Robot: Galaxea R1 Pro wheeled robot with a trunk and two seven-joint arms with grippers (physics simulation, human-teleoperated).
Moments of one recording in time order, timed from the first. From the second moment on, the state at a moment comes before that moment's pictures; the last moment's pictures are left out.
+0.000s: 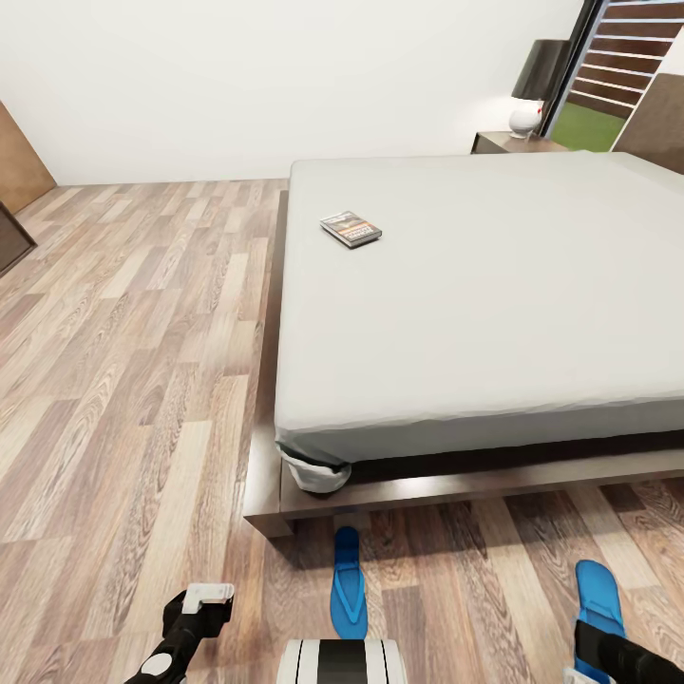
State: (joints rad) left arm -0.46 0.09 -0.34 -0.26 0.29 -0.33 0.10; right arm 0.00 -0.43 0.00 -1.31 2.31 -0.61 0.36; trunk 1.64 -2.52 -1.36
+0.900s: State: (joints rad) left arm -0.46 0.09 -0.35 -0.26 0.29 -0.33 0.10; right arm -0.19 -0.43 0.32 -1.35 2.31 -0.64 0.48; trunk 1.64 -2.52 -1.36
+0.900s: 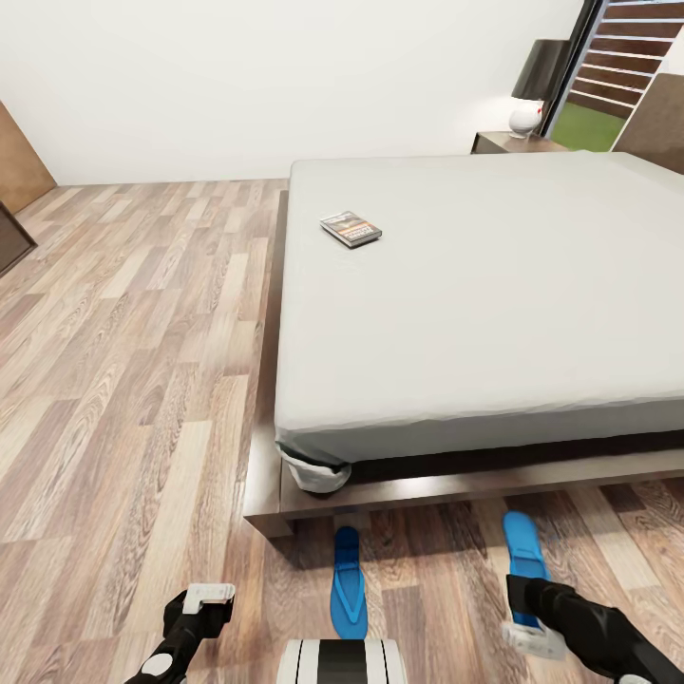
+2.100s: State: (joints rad) left arm -0.46 0.10 -0.35 -0.25 0.29 -0.32 0.10; right arm -0.36 -0.40 0.50 -1.13 2.31 -0.70 0.47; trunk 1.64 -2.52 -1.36
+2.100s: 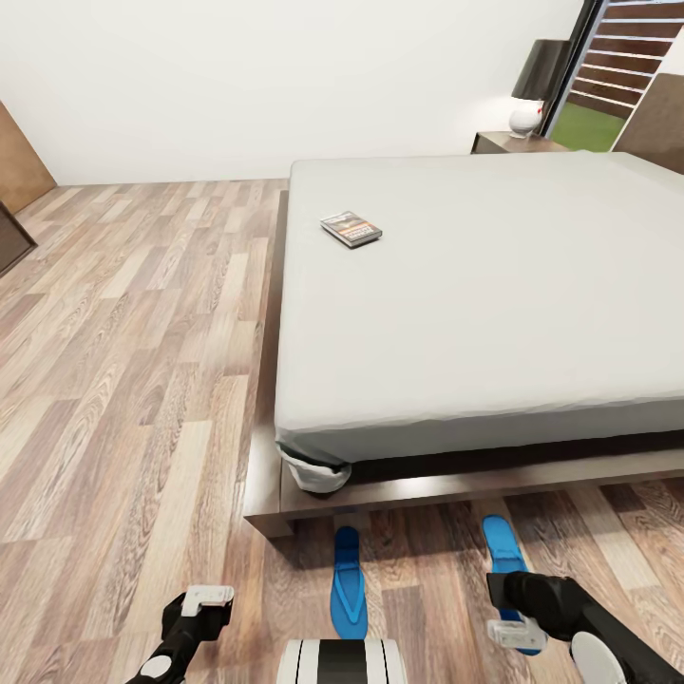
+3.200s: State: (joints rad) left arm -0.45 0.10 -0.35 -0.25 0.29 -0.32 0.10; right arm -0.48 -0.30 0.62 -0.91 2.31 -0.70 0.47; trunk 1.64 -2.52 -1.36
